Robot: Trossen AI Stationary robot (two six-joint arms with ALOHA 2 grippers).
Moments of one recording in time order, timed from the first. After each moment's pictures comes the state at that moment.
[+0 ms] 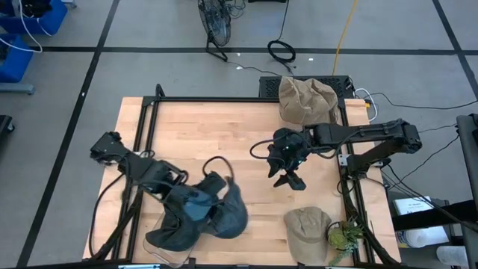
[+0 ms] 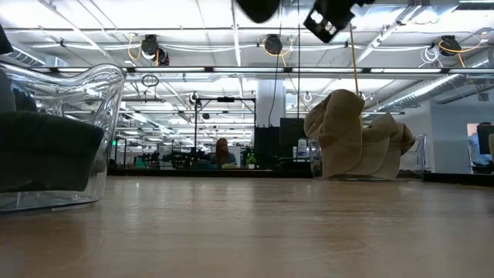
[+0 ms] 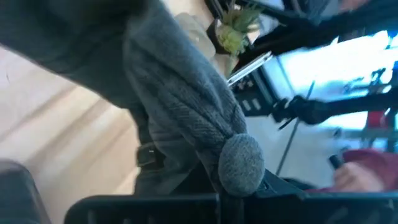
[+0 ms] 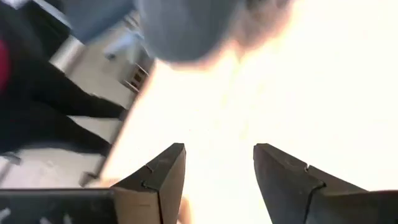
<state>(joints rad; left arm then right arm) -0.53 1.75 1.97 -0.95 -0.20 -1.34 0.03 1.40 1.26 -0.75 -0.49 -0.07</state>
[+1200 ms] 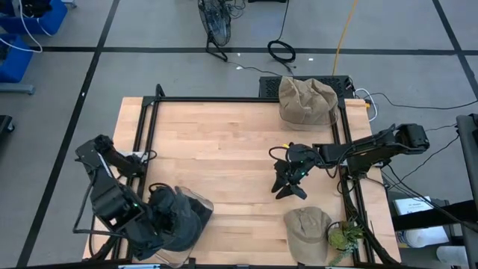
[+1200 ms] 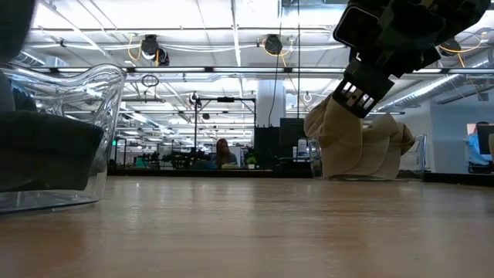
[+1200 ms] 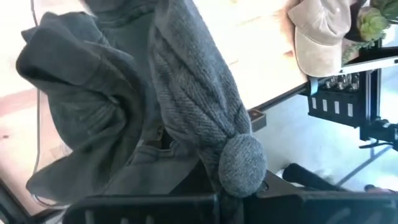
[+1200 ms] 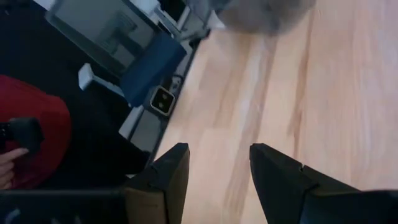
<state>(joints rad) -0.85 1.69 1.97 -1.47 -0.28 -2.09 0.05 1.30 0.56 0.23 -0.66 0.40</state>
